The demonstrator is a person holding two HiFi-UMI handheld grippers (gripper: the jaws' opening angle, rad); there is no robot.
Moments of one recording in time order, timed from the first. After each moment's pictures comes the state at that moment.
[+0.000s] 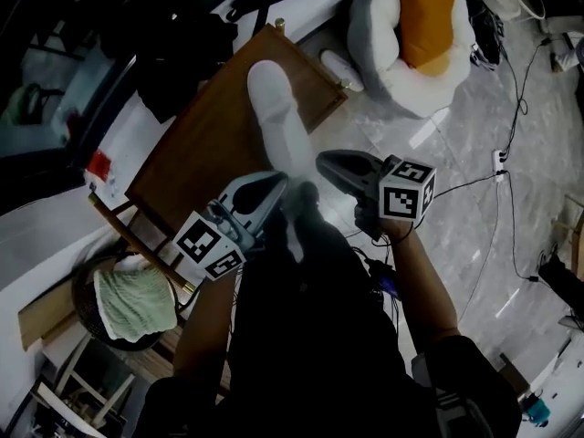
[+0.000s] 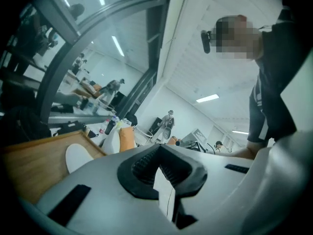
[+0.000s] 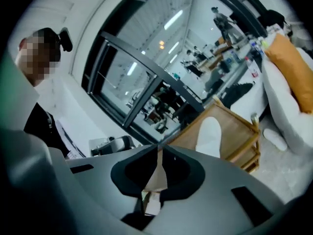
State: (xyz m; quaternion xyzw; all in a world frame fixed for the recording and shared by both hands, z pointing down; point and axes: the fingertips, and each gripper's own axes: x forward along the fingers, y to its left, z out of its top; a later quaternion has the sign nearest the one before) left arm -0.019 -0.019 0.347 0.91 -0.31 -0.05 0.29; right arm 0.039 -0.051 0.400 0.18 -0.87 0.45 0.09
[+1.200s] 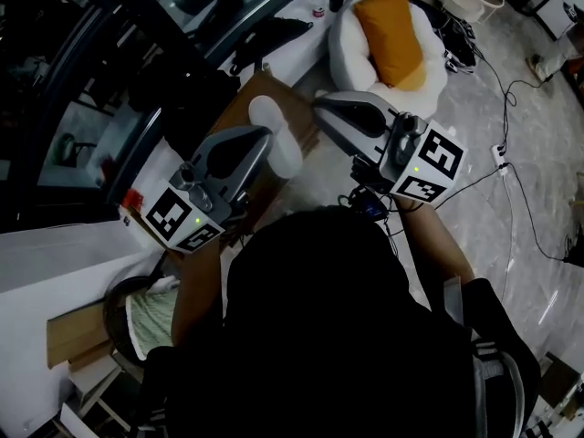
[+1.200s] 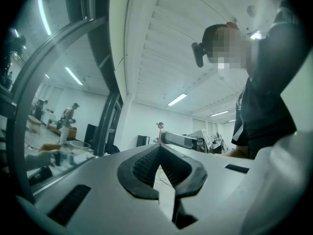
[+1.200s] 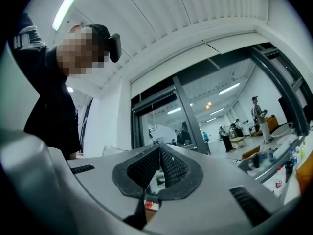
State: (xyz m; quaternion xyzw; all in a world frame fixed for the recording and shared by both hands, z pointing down) left arm 0.008 -0.011 0.110 0.97 -0.24 -0.07 0.04; right arm 0.071 -0.034 0.088 0.17 -0.97 0.07 -0.14
